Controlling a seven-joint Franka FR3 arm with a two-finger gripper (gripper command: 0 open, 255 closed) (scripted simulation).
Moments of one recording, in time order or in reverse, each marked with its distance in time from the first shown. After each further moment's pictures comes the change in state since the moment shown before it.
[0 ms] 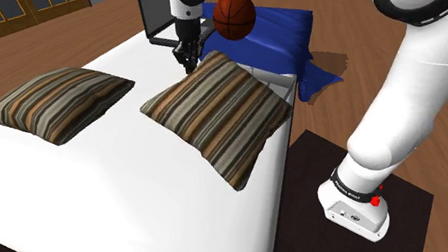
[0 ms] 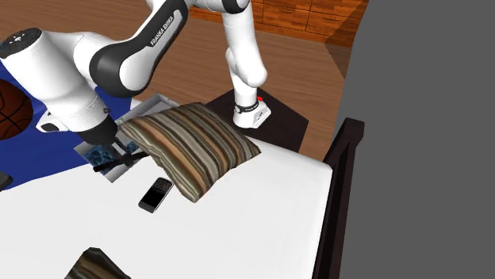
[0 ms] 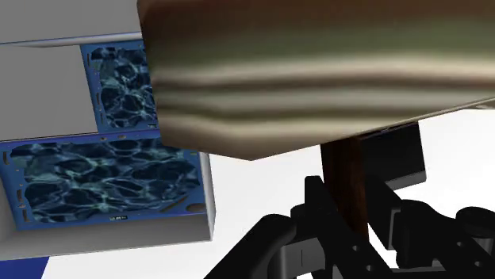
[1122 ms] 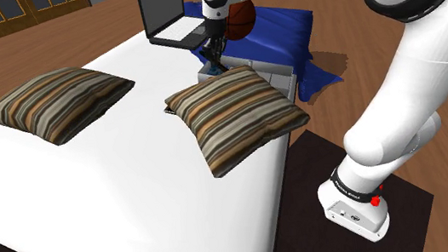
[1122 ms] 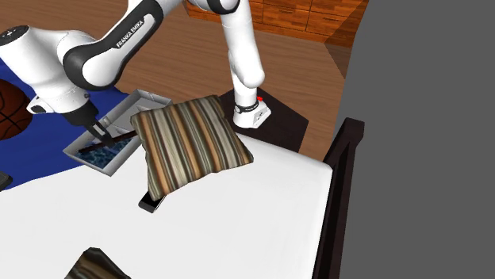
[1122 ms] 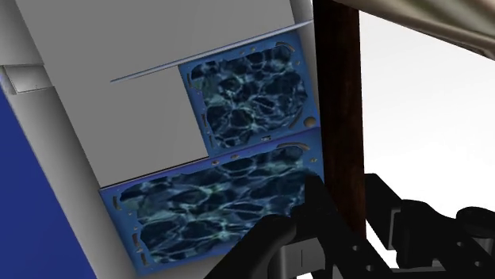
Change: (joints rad) arm -0.134 0.024 -0.098 -0.046 0.001 0.064 -0.235
